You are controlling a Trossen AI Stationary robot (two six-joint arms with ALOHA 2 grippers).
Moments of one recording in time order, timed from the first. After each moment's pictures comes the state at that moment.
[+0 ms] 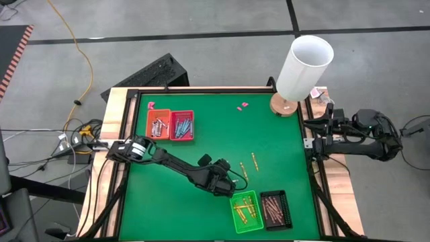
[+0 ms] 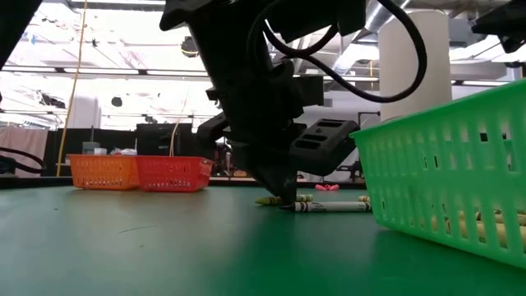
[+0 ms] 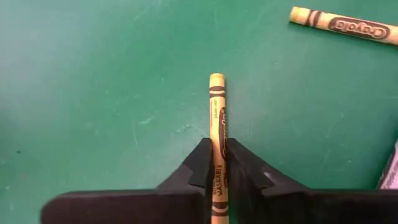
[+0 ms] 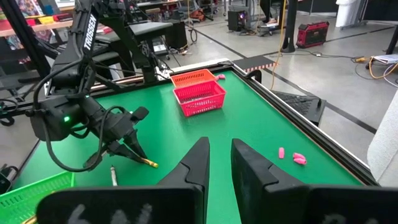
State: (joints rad) left arm -0.32 2.27 1.64 -0.63 -0.62 -0.95; right arm -0.06 0.04 0.76 -0.93 0.18 0.15
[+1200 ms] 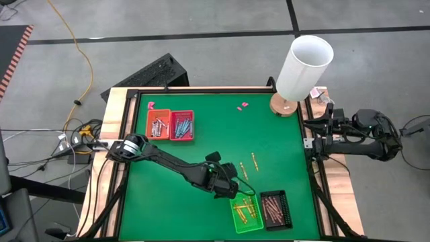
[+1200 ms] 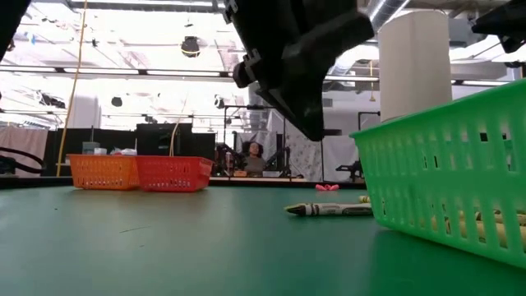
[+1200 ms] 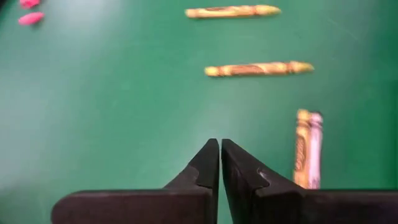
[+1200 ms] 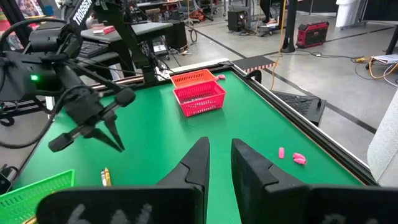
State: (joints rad) left arm -0.34 2.16 1.75 -0.67 -0.59 -0.53; right arm -0.06 0.04 0.76 -0.93 0.18 0.15
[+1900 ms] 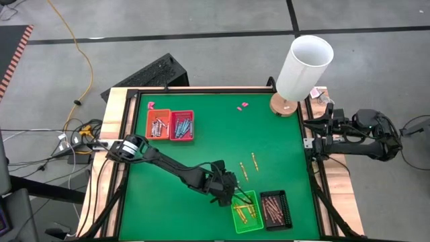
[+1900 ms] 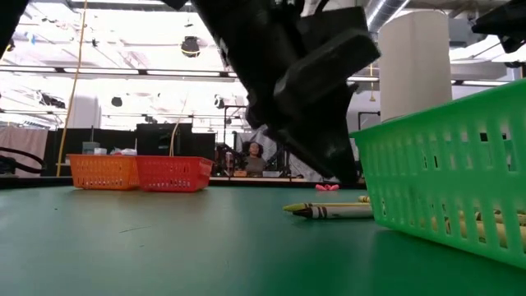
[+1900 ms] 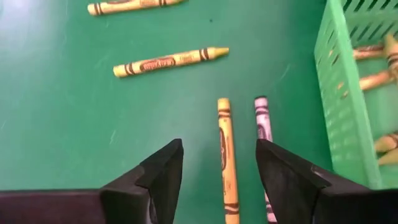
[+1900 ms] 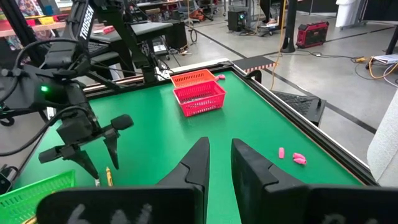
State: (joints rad) left arm -0.36 2.16 1.56 -0.30 -0.42 -0.38; right arm -0.06 0.04 0.76 -0.93 0.18 0.15
